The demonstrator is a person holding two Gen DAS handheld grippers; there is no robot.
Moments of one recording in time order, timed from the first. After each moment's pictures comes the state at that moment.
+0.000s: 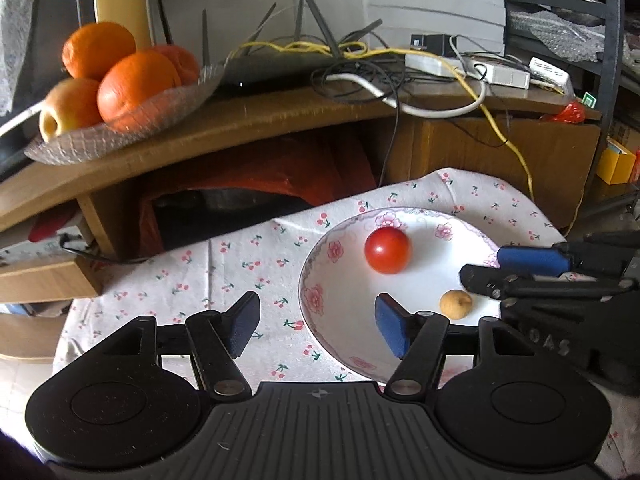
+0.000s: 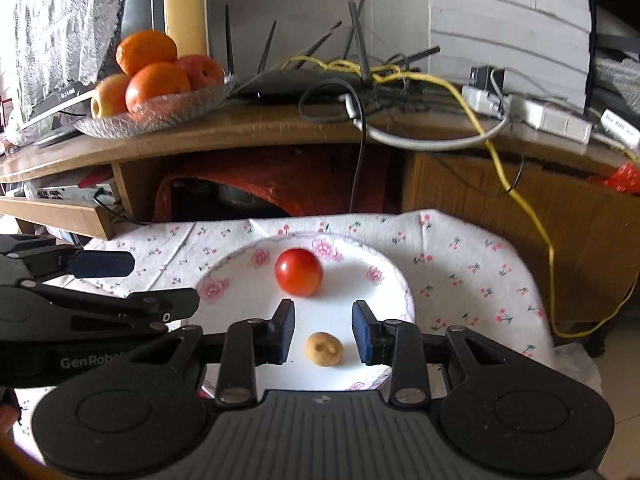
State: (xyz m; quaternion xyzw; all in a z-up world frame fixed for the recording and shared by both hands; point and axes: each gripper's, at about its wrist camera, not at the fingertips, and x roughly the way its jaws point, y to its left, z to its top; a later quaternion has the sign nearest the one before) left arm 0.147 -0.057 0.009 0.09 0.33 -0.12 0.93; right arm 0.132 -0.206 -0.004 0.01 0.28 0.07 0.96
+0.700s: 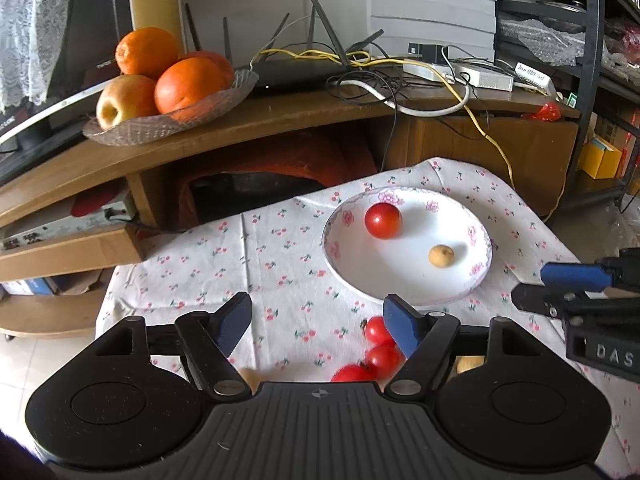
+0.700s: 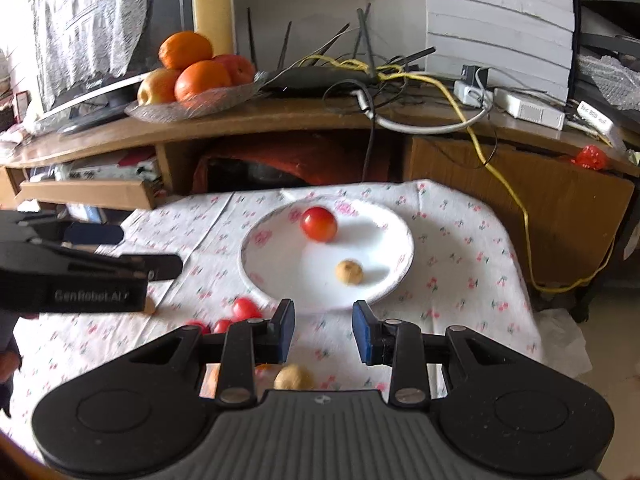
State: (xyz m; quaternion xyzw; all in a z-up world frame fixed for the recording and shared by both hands) left arm 0.082 -0.018 0.030 0.09 0.34 -0.12 0.93; right arm 0.037 -0.195 0.011 0.01 0.31 0.08 0.95
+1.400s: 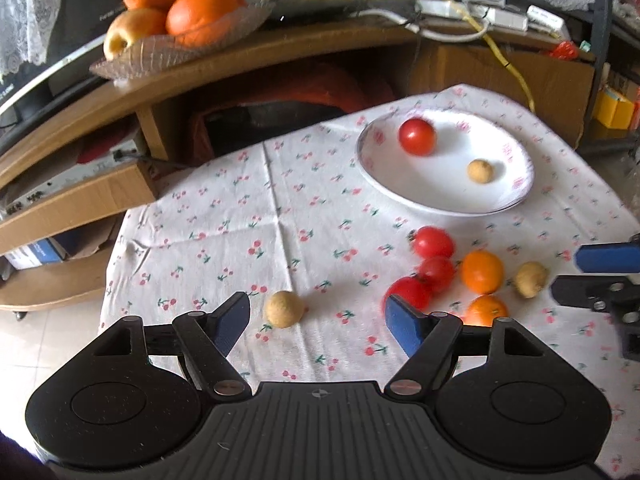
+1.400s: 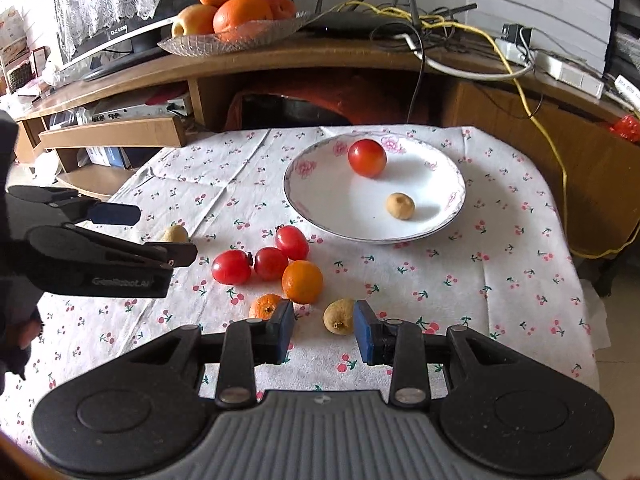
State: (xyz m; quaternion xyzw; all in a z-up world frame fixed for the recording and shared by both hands) left arm 0.085 0.012 -0.018 0.12 0.40 -0.11 0.90; right arm 0.035 -0.169 -0.015 -0.01 0.37 0.11 0.92
